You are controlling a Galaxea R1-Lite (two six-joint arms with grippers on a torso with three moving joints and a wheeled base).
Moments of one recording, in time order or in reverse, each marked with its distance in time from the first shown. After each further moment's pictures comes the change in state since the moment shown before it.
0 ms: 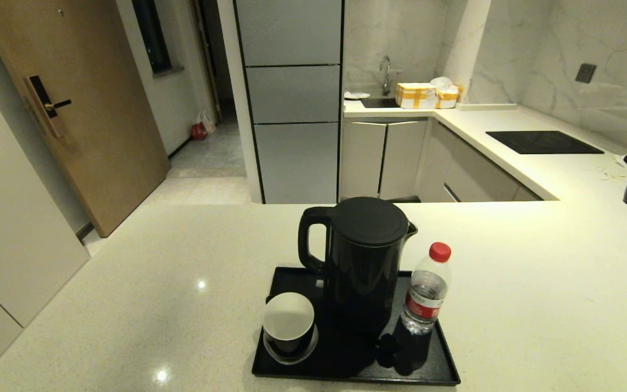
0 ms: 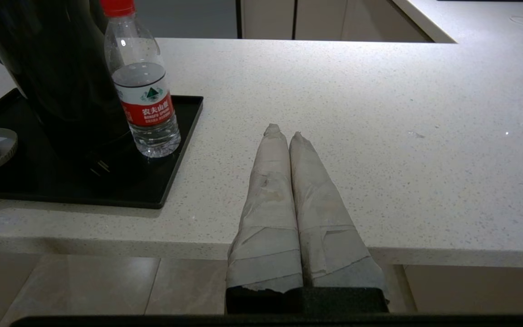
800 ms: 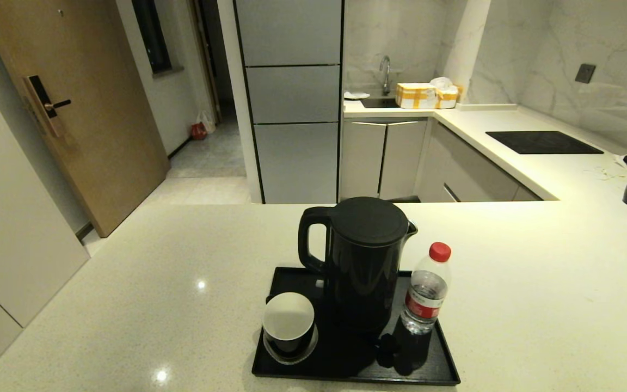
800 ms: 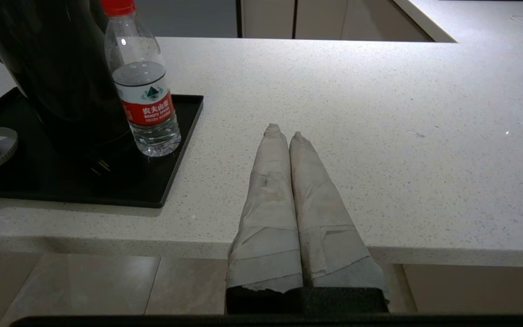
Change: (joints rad) left arm -0.001 0.117 -0.726 0.655 -0.115 -0.058; right arm 0.000 0.000 0.000 0.002 0.000 0.000
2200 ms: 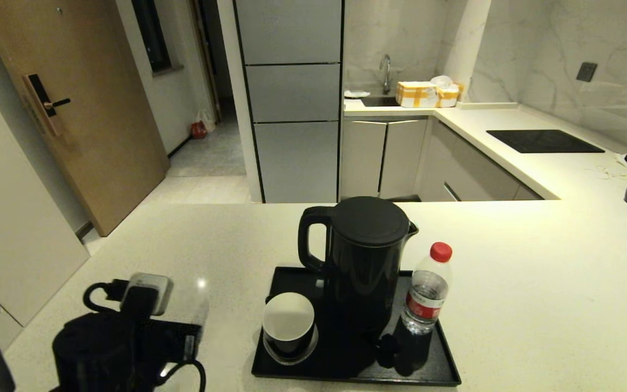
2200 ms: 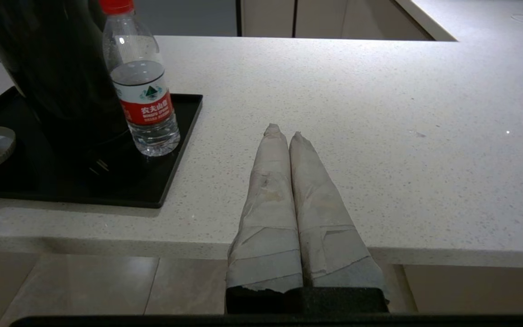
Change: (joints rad) left arm -0.516 1.713 0.721 -2.184 0.689 0.116; right arm -0.001 0.000 -0.001 0.001 0.000 -0.001
